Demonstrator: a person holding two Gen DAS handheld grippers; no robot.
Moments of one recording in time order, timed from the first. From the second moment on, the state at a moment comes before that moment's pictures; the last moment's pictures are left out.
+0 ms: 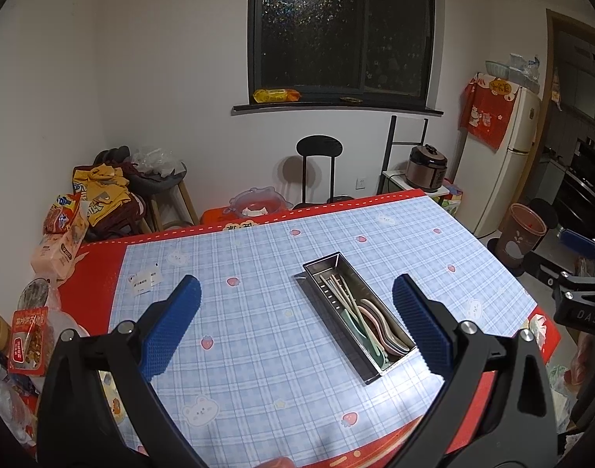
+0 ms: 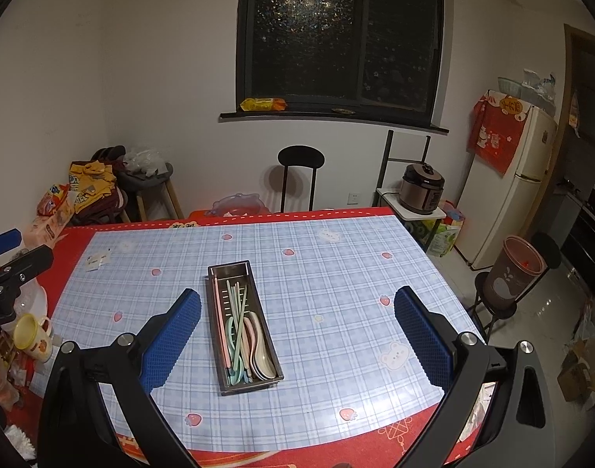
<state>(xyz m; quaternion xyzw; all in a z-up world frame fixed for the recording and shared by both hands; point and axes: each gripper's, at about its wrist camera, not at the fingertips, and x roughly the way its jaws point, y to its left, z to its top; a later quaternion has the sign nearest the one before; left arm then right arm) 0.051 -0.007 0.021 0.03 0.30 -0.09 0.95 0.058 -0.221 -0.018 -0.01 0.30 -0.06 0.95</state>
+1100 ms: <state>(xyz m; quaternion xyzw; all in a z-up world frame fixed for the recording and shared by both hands) 0.056 -0.017 0.018 0.03 0.31 -0.10 0.95 0.061 -0.229 -0.018 -0.01 0.30 -0.08 0.95</state>
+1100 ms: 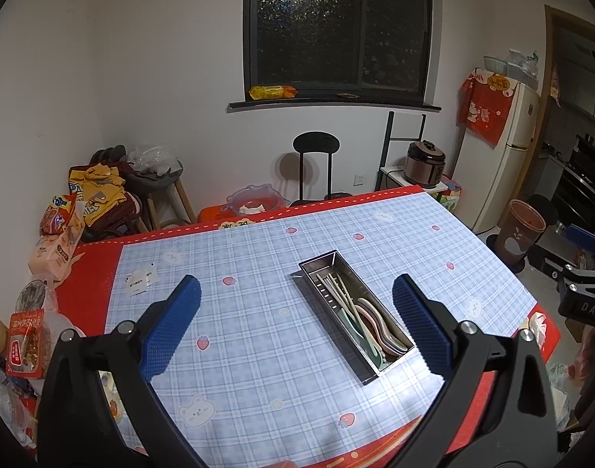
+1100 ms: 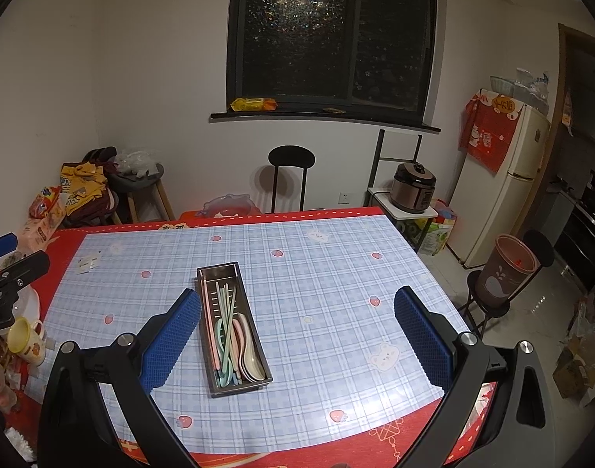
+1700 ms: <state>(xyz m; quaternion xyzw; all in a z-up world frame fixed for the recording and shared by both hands) 0.062 -0.019 0.013 0.03 0.31 -0.10 0.94 0.064 -0.235 -0.019 -0.01 0.30 -0.08 0.95</state>
